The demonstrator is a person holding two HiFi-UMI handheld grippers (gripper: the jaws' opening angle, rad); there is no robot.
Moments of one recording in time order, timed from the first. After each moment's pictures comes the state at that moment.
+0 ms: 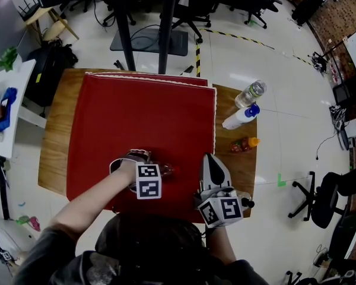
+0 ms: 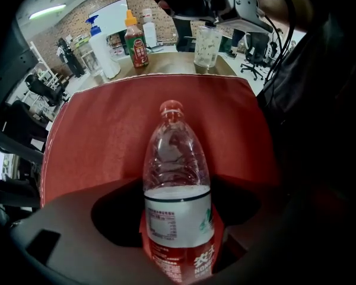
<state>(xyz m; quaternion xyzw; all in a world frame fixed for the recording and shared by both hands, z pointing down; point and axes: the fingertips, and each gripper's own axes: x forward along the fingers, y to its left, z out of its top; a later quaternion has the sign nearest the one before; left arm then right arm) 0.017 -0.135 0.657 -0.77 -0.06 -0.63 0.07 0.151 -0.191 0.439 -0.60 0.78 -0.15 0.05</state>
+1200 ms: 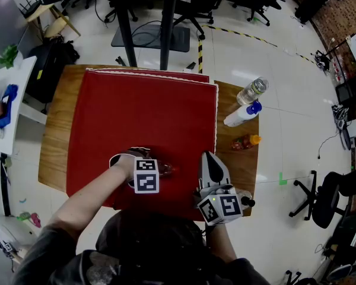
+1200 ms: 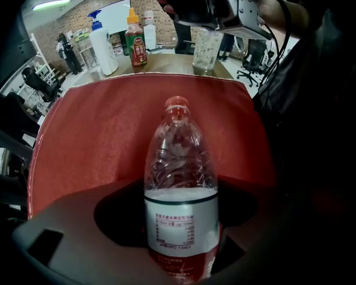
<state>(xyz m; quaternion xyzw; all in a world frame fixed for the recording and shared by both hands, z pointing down) 0.020 -0.131 0.664 -0.78 -0.08 -0.62 0.04 0.151 -0.192 0.454 -0.59 0.79 -0.17 0.05</state>
